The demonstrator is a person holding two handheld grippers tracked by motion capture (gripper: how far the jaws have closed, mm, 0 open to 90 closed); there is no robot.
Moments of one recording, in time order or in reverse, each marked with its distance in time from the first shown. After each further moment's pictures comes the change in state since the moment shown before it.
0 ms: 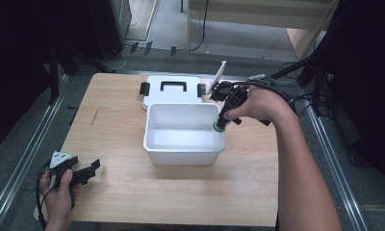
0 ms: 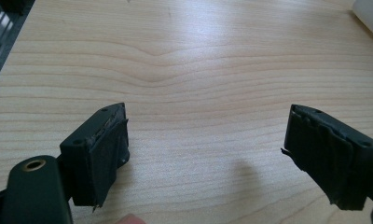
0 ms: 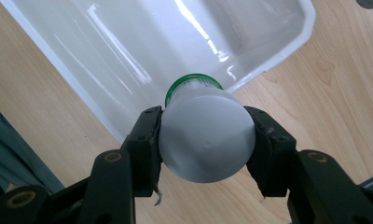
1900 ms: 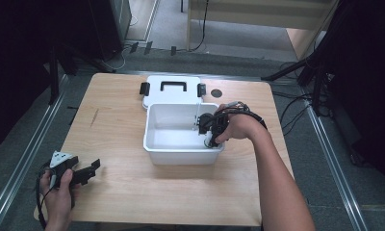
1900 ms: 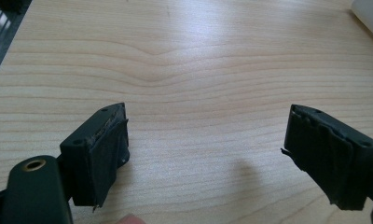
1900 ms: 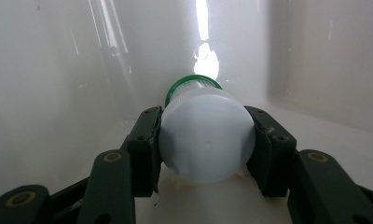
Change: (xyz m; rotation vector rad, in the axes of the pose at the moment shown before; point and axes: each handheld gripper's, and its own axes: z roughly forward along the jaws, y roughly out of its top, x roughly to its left) left arm 0.000 0.000 0.001 0.003 -0.006 -0.002; right arm 0.017 0.007 0.112 0.043 -0.069 -0.481
